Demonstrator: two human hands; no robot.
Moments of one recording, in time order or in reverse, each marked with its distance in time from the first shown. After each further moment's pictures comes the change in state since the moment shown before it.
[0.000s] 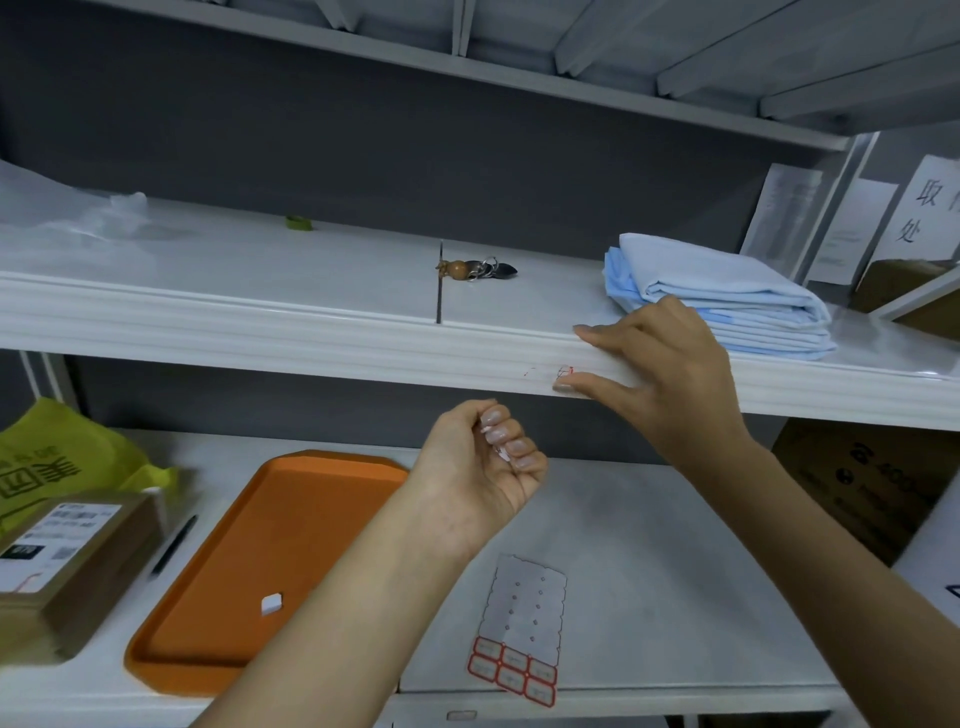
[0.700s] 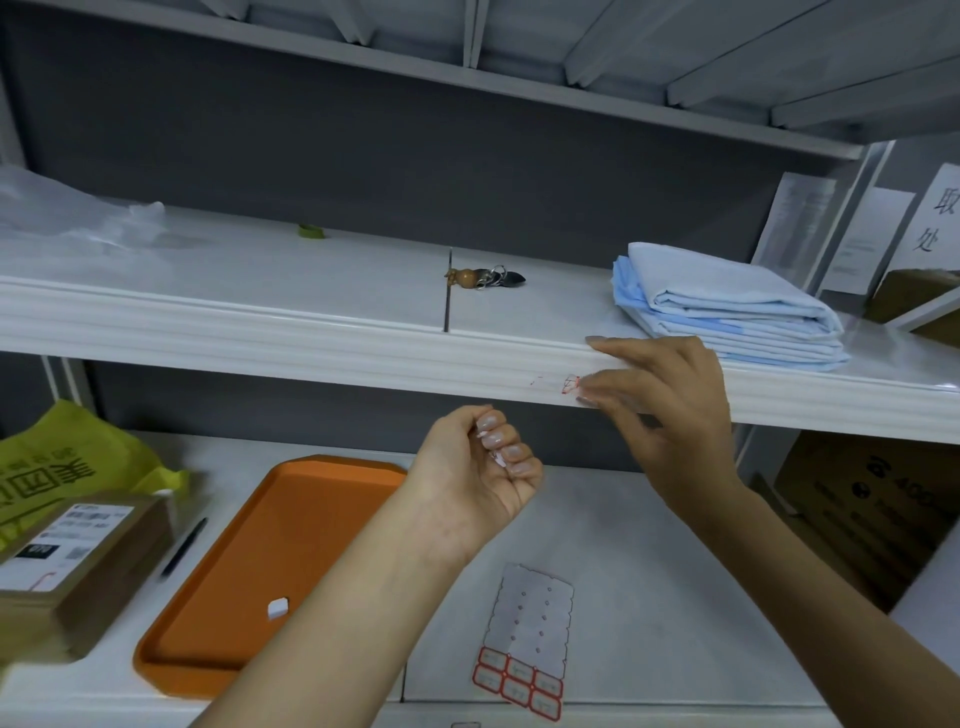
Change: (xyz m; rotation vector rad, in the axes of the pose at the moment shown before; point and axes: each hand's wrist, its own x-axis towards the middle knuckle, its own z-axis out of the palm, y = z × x) left_hand 0.001 0.006 -0.004 0.001 0.018 0.007; right_hand -0.026 0.005 0.022 0.106 0.172 -0.076
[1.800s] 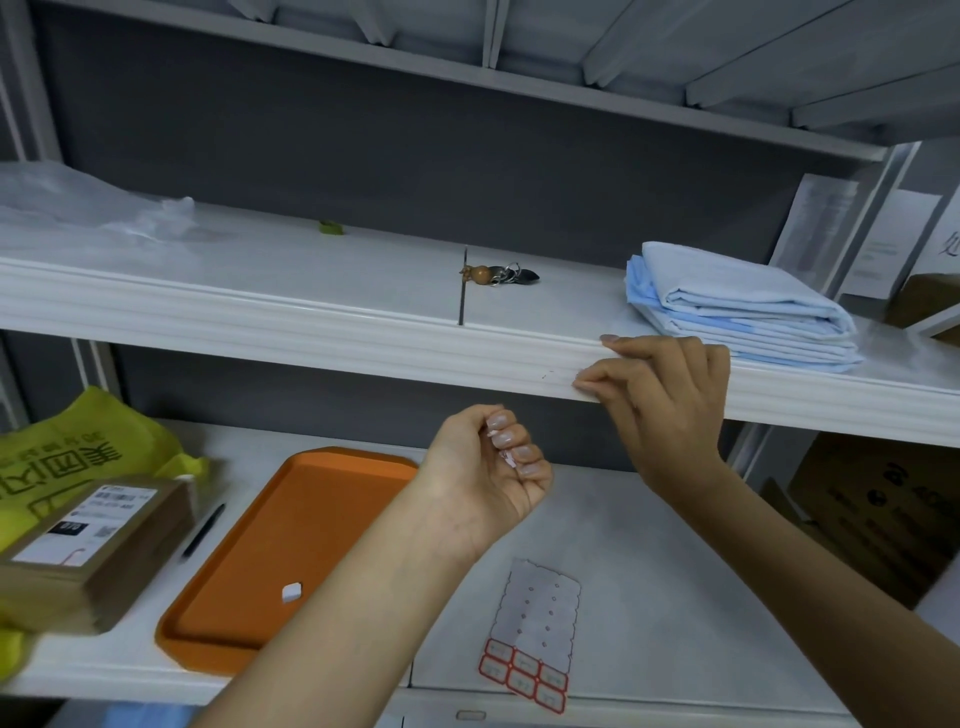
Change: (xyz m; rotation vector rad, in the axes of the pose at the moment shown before) left_hand -0.011 -0.004 -0.001 0.015 0.012 -0.010; right_hand 0.006 -0.001 0.016 -0.216 0.225 -0.144
